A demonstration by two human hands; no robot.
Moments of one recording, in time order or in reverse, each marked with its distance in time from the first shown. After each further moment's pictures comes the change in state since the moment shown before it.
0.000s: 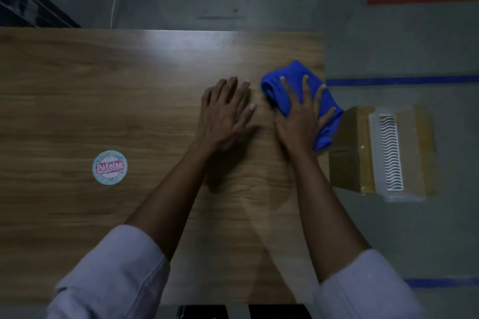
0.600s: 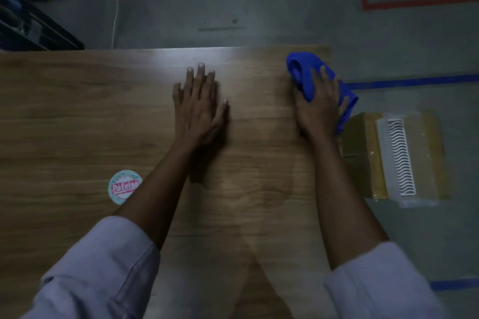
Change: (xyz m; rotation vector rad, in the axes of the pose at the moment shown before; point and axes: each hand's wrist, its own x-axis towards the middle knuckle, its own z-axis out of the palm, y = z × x) left_hand 0.020 -0.074 -0.030 0.102 0.053 -0.121; right_hand 0.046 -0.015 -0.012 0.160 0.074 0.101
